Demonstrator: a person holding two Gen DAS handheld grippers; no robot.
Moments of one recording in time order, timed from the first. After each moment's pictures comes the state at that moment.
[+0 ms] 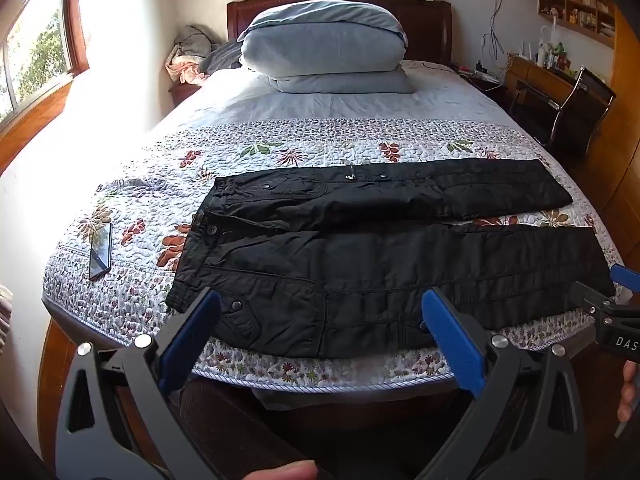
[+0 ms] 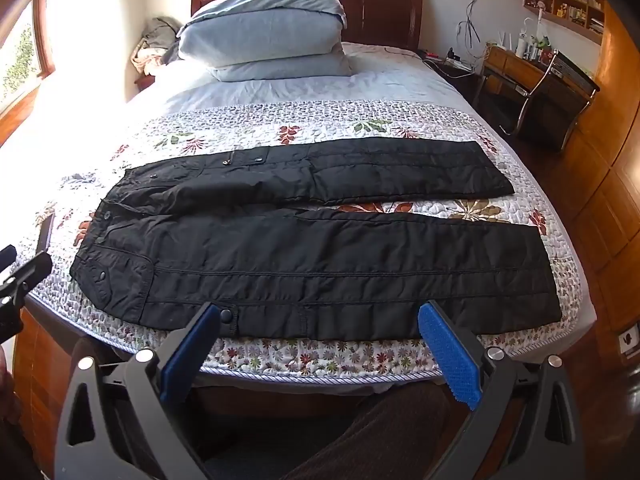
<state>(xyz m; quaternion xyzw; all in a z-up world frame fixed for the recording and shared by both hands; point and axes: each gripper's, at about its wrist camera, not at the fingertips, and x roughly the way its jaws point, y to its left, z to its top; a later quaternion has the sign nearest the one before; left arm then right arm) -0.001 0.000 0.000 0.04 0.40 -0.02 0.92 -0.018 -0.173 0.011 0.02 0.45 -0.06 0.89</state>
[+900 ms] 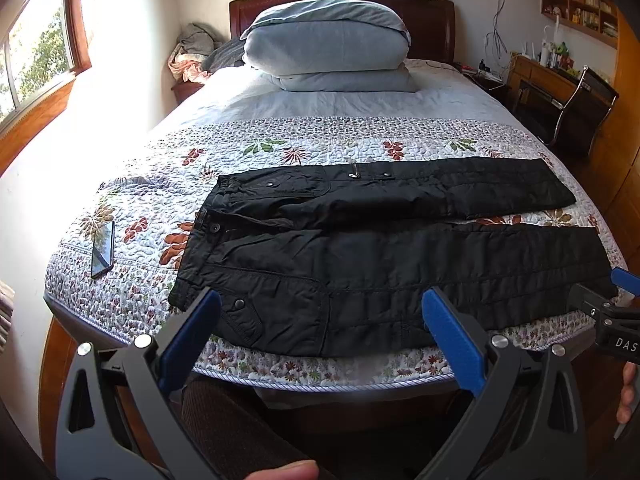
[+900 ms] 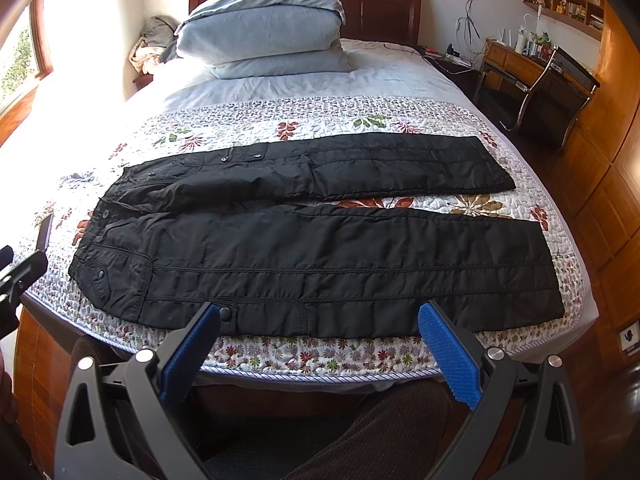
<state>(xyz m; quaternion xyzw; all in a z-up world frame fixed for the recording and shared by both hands) 0.001 0.004 -0.002 0.04 0.40 -0.02 0.91 -0.018 -0.175 0.005 0.03 0.45 -0.06 0.89</state>
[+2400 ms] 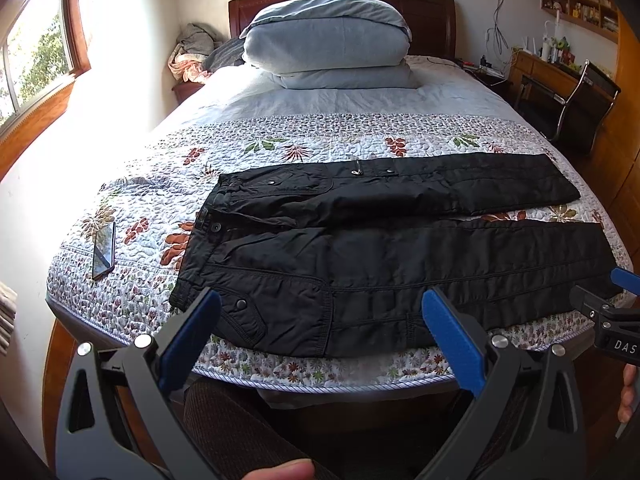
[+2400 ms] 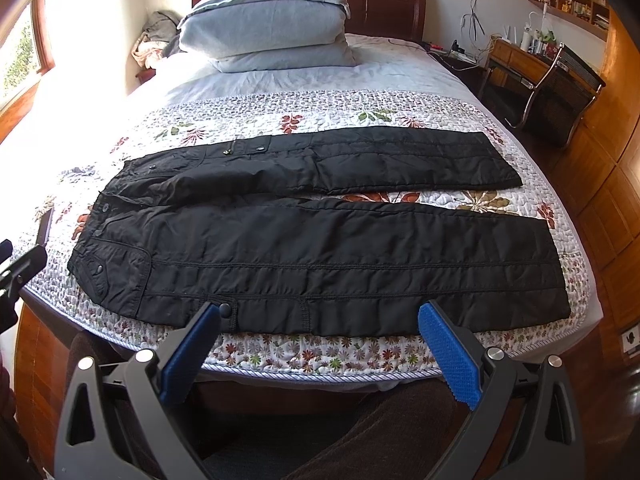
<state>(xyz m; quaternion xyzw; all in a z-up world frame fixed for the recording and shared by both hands) 0.004 0.003 -0.009 0.05 0.41 -0.01 0.91 -0.012 -0.172 -0.006 0.03 0.46 -0.05 0.89</state>
